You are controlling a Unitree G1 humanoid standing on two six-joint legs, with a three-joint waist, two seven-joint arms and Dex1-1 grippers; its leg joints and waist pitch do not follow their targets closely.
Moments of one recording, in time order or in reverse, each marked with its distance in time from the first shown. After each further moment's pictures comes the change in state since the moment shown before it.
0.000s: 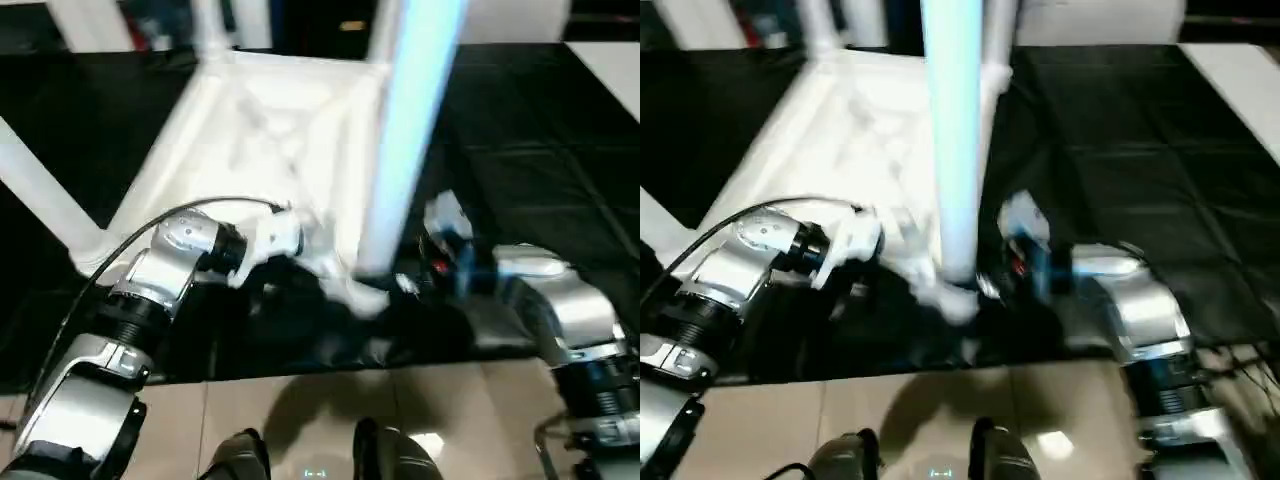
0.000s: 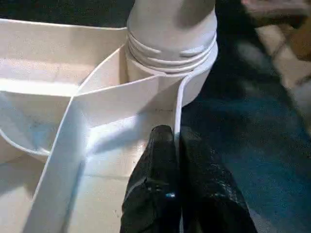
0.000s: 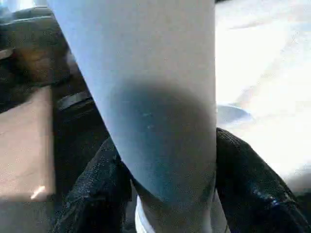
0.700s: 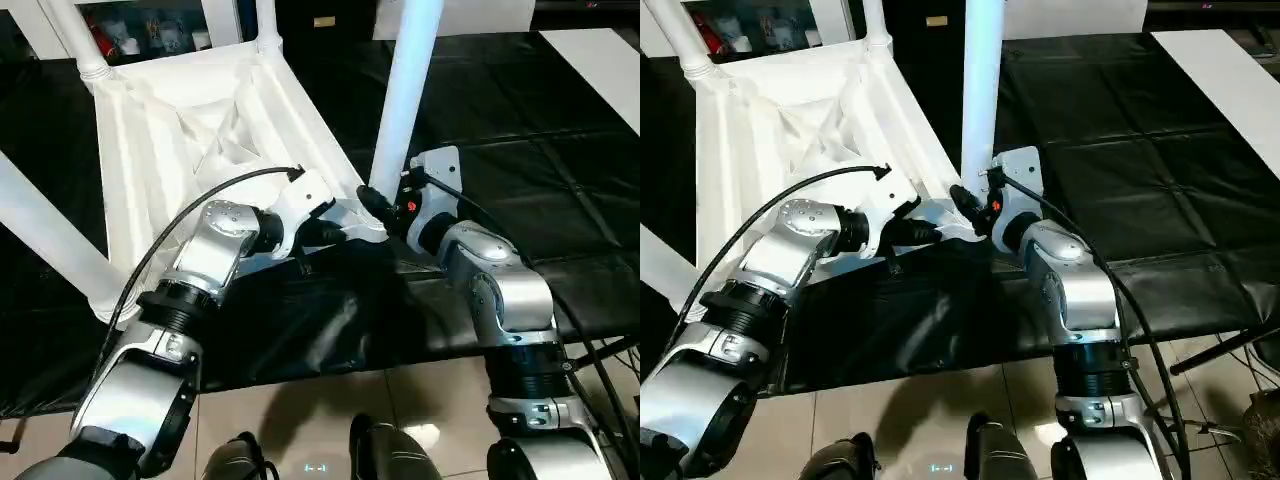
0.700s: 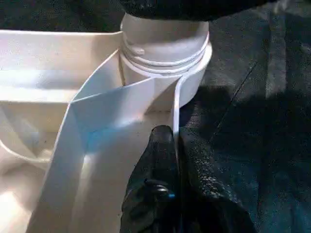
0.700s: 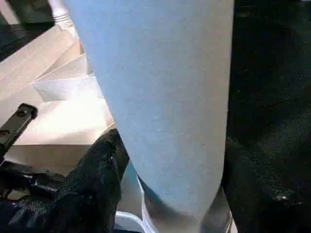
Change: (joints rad) left arm -0.056 -0.130 0.045 0.000 0.062 0.183 0.303; right arm -0.058 0.274 -0.112 -0.018 -0.142 0.088 -0.549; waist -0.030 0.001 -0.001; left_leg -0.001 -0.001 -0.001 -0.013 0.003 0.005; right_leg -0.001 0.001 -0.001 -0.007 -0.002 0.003
